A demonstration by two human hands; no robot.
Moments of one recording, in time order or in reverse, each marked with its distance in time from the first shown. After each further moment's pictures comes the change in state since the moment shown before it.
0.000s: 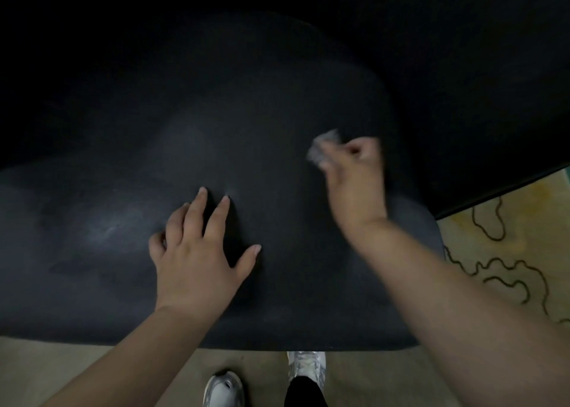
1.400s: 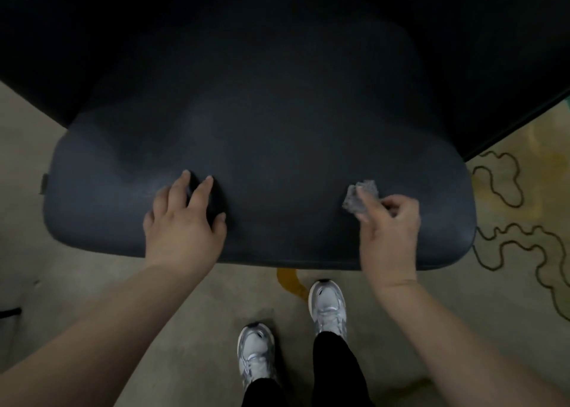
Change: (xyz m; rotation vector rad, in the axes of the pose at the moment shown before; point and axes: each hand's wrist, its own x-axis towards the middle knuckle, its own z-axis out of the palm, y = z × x) left_hand -0.057 -0.104 0.000 -0.029 0.003 -0.081; right_hand -0.180 -0.040 -0.036 0.029 -0.066 0.296
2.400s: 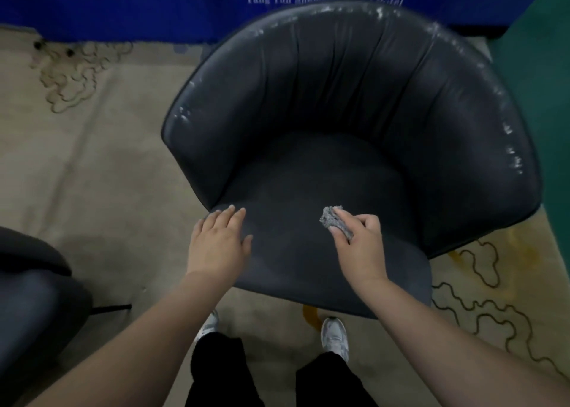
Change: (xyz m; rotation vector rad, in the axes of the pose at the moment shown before) left_hand -0.014 -0.007 -0.308 0.082 -0.032 -0.001; right_hand 0.051 -0.272 -0.158 0.199 -0.322 -0.066
